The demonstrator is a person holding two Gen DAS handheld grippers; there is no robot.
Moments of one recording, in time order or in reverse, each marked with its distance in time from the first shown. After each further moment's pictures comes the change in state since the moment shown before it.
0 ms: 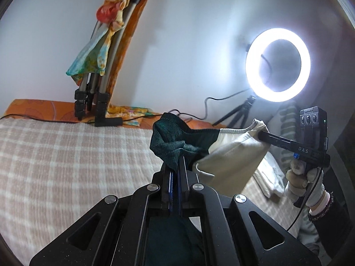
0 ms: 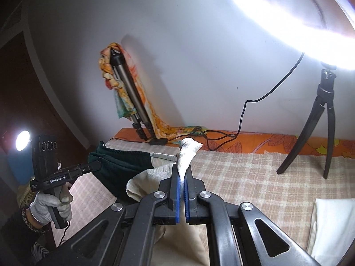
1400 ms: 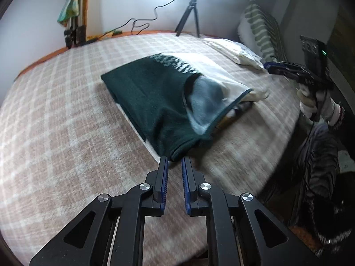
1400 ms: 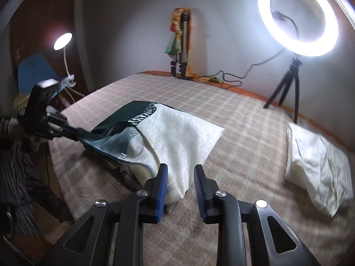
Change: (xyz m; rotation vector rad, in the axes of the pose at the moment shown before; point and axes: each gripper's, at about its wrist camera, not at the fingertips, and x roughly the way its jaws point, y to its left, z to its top) left arm -0.116 -0.073 -0.213 0.323 0.334 0.049; right arm -0.130 0.043 -0.220 -0.250 0.072 -0.095
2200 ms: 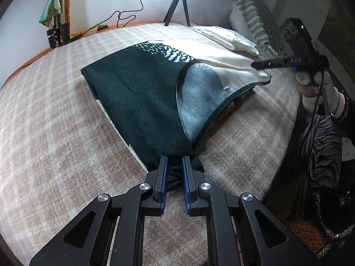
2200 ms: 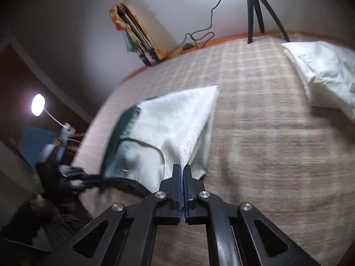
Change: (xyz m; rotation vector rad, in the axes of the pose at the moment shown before) left arm 0.033 -0.006 -0.001 0.047 0.056 -0.029; right arm 0.049 -0.028 -0.010 0.387 0.192 0.073
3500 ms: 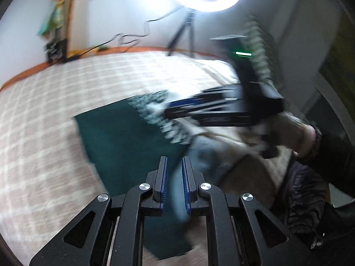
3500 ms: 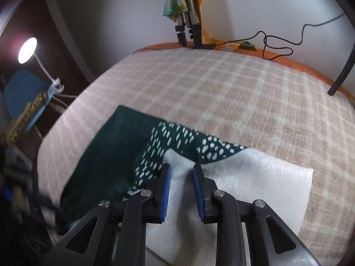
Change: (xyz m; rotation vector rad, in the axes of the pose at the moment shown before) left arm -0.012 0.019 0.055 -0.131 -0.124 -0.059; right arm 0.124 0.078 0.084 -0.361 0.035 -0.025
